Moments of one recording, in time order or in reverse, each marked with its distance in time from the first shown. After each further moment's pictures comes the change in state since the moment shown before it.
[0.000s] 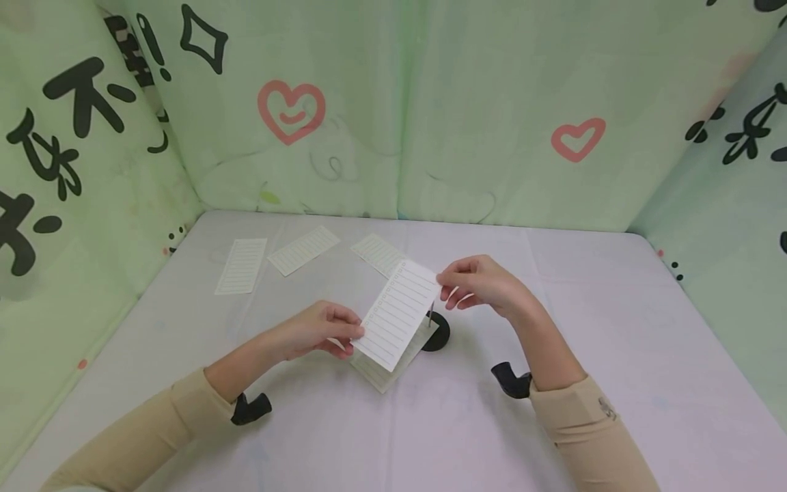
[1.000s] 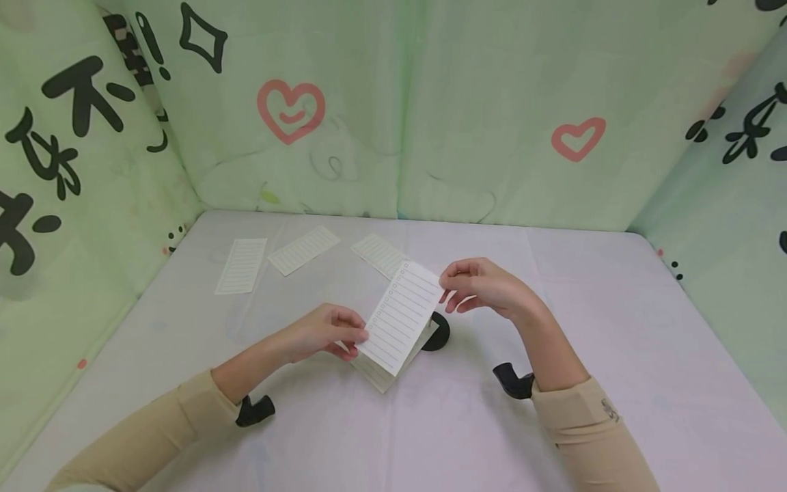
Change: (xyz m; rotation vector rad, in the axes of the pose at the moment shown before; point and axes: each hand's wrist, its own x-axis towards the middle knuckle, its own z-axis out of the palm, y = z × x) left_hand 0.007 -0.008 0.004 0.030 0.017 0.021; right_hand -0.001 0.005 -0.003 0.059 -0.113 -0.069
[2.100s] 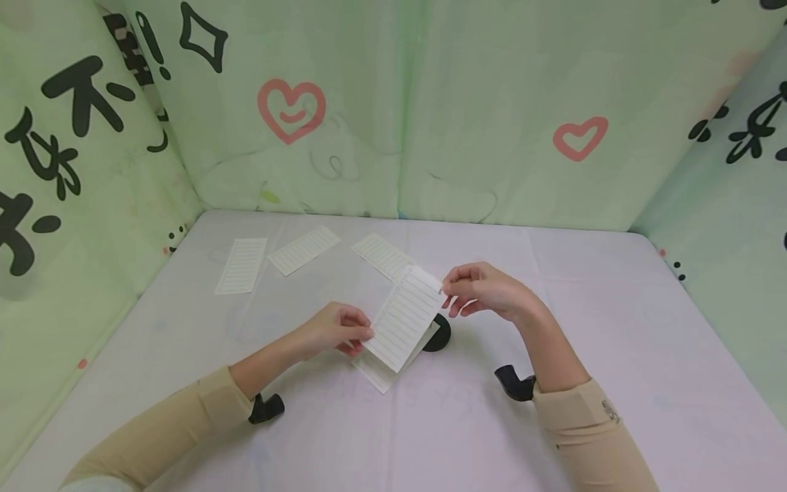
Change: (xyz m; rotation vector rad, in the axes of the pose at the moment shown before) left_hand 0.019 -0.012 0.004 0.084 0.103 0.012; right_hand 0.005 0.012 -0.005 0.004 -0.059 0.004
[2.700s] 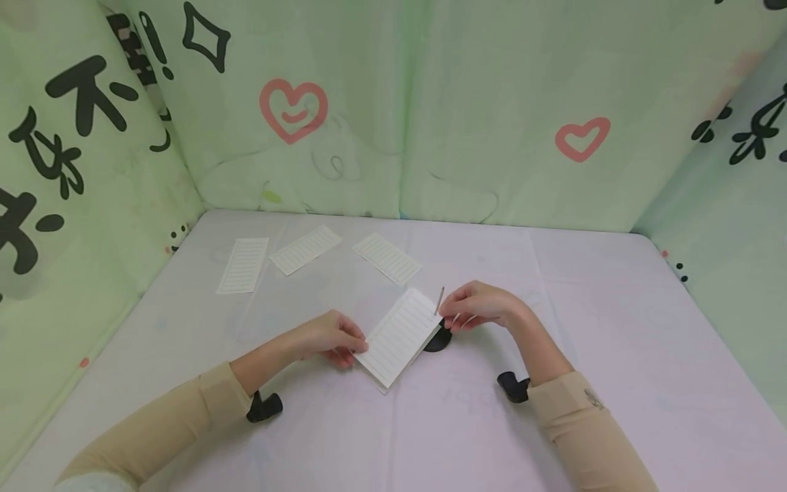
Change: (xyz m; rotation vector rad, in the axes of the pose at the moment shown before) left_hand 0.000 -0.008 -0.003 0.065 -0.005 -0.242; right_hand 0.025 0.043 -0.004 -0.102 -0.056 0.195
